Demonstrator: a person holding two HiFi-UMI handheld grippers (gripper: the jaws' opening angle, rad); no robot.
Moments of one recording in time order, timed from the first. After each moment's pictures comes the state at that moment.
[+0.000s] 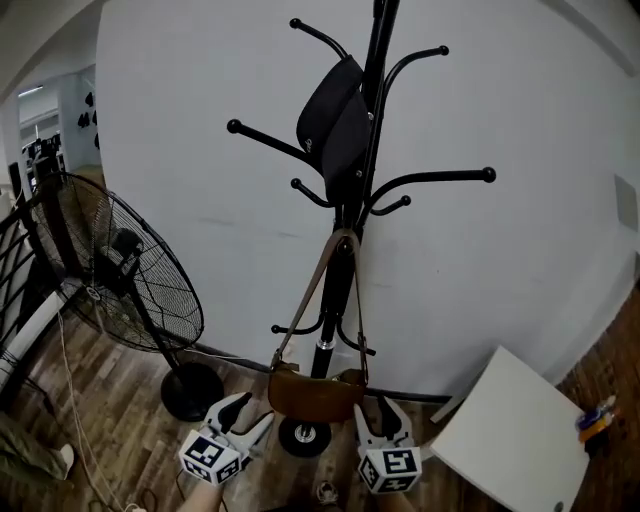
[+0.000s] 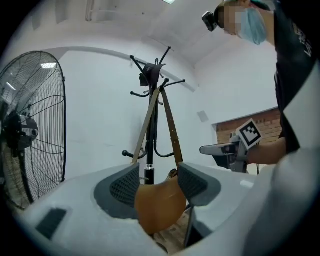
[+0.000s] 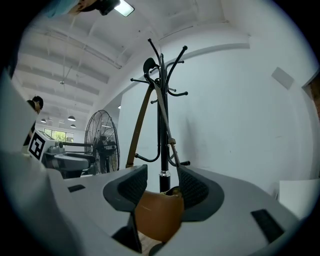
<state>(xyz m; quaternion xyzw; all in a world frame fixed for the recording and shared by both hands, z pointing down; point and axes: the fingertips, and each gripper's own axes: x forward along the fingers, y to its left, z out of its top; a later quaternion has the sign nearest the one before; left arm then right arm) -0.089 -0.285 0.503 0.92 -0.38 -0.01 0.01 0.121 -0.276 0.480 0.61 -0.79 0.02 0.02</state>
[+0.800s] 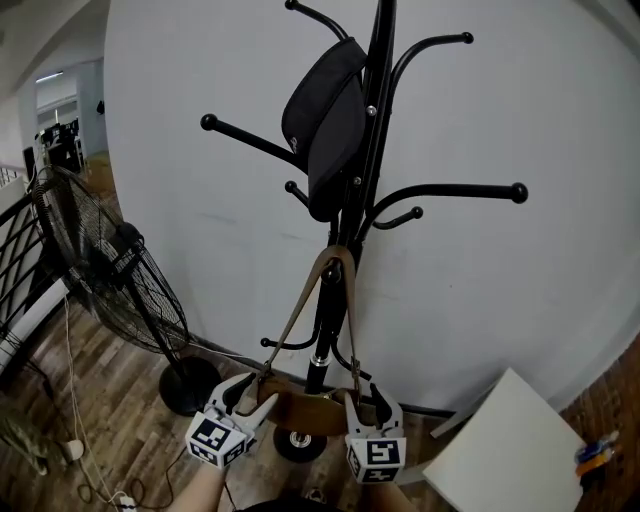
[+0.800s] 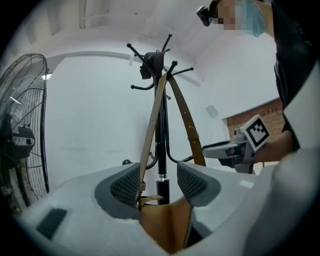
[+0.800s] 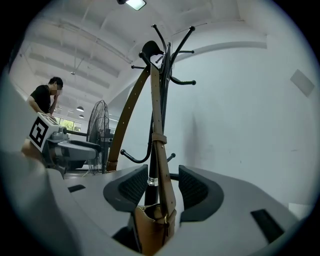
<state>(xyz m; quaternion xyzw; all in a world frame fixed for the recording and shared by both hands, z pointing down) -0.048 -0.371 0.494 0.90 -0.43 0.00 -0.02 0.136 -0.368 0.482 0.59 -0.81 -0.03 0.07</state>
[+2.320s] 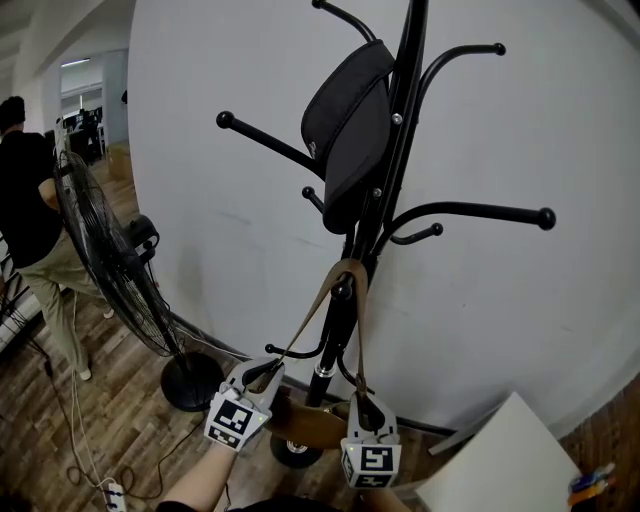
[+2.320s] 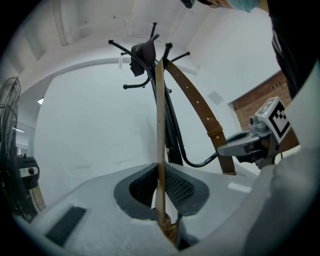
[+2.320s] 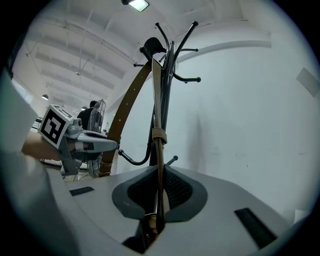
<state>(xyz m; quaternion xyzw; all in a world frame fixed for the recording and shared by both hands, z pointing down) -0.029 -0.429 0.469 0.88 -0.47 0.05 -0.11 0.129 -0.394 0.482 0.57 -0.82 -0.05 0.07</state>
